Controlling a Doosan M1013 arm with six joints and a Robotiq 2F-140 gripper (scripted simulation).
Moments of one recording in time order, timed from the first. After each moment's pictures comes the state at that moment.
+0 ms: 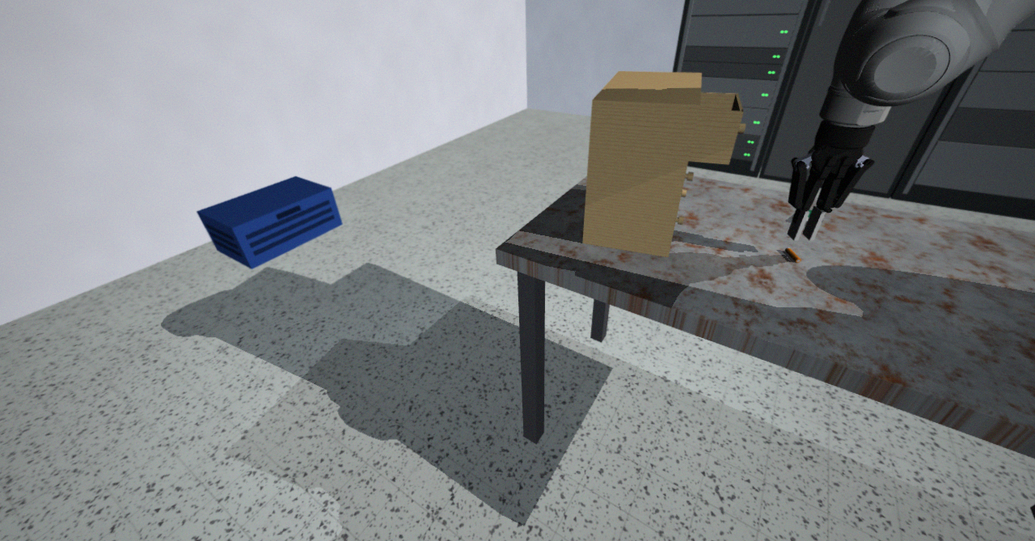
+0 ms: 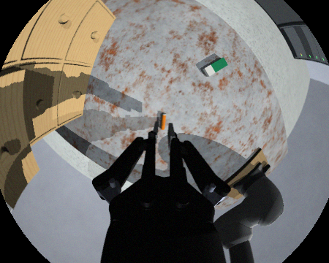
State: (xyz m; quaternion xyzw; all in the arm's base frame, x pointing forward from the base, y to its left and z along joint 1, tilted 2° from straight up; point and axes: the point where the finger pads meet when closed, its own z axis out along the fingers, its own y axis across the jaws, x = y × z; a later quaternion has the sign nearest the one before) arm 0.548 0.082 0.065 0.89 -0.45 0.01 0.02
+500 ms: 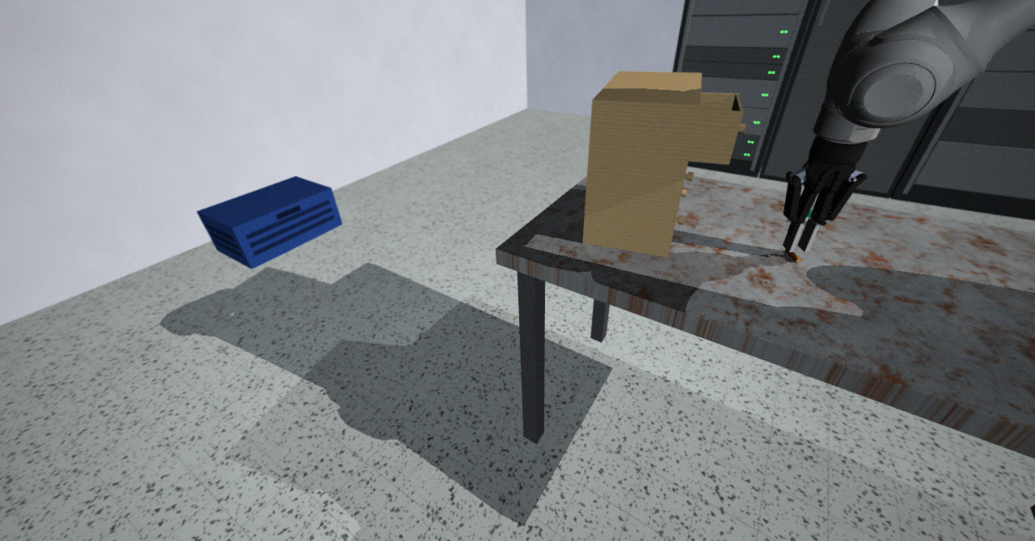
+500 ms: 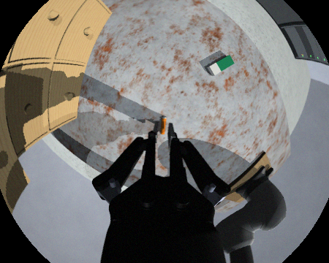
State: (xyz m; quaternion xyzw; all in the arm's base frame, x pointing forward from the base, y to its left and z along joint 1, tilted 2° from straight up) arm 0.549 0.081 0.037 0.89 -0.45 0.01 0.02
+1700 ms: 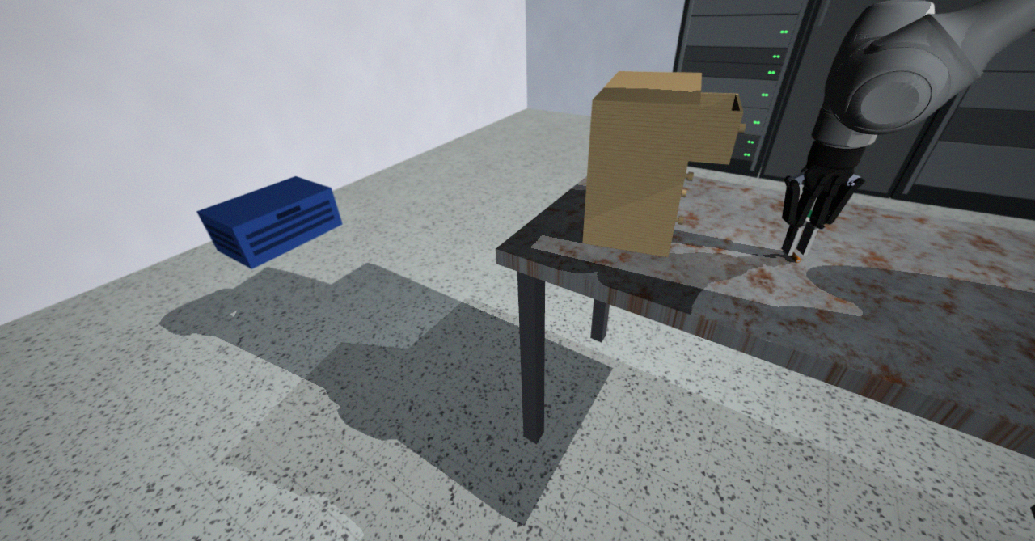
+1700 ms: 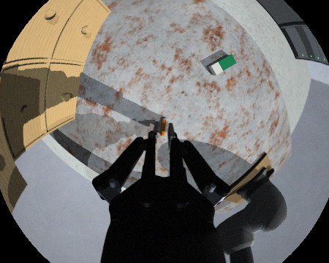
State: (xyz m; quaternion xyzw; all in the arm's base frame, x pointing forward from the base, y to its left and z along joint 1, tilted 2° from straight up) arm 0.549 0.081 0.029 0.89 -0.45 0.01 0.02
